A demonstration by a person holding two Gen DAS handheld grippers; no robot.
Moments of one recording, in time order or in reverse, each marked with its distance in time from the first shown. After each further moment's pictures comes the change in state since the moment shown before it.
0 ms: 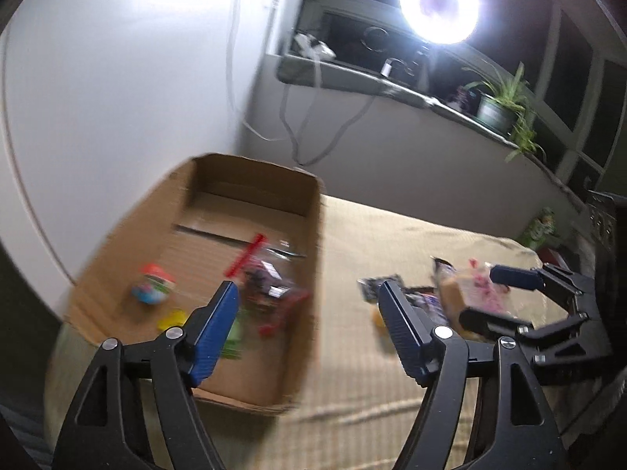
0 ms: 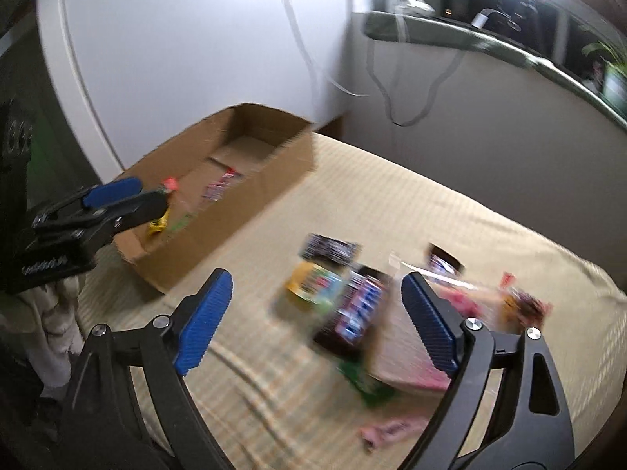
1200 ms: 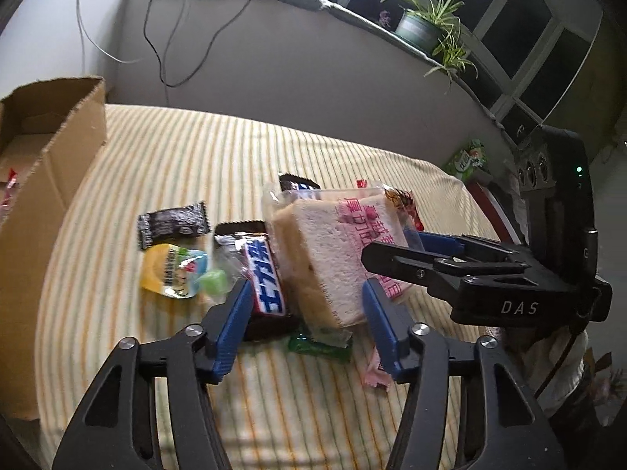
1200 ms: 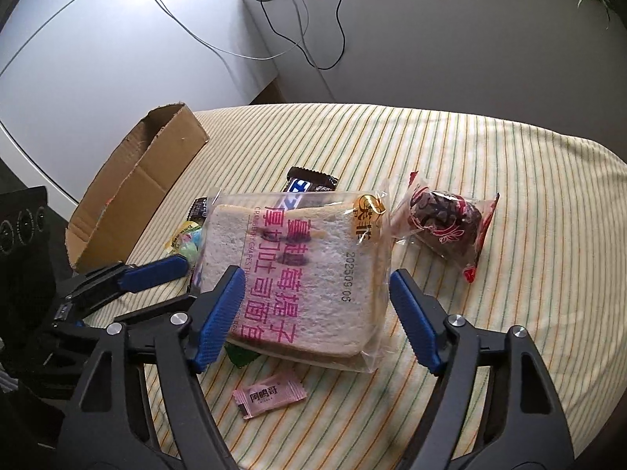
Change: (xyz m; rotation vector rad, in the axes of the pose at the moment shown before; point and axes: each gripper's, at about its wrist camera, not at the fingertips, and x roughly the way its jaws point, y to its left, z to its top) left arm 0.090 -0.118 -0.026 0.055 0.274 -0.313; right arm 0.022 -0.123 -0.051 0.307 0.104 0.072
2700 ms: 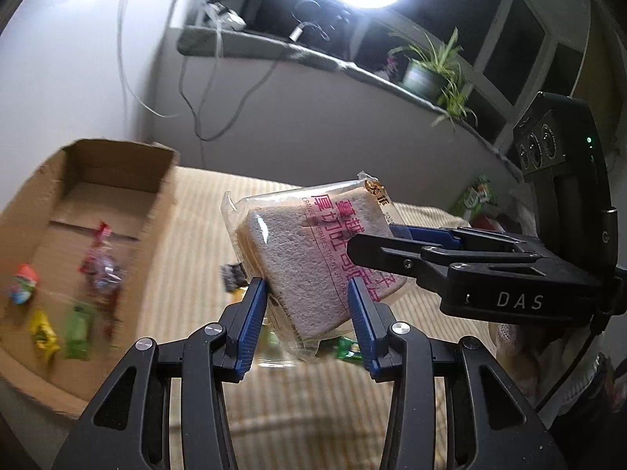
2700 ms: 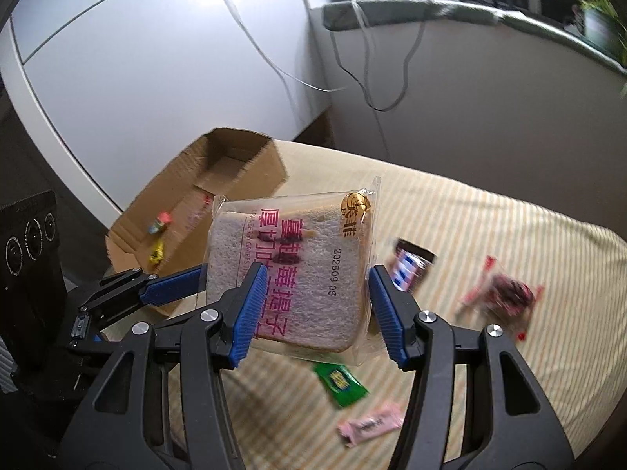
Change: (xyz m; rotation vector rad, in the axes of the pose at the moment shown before) left arm -0.079 0.026 0.007 0.016 -0.185 0.080; right arm -0.025 0.093 0.034 -0.151 -0.081 0.033
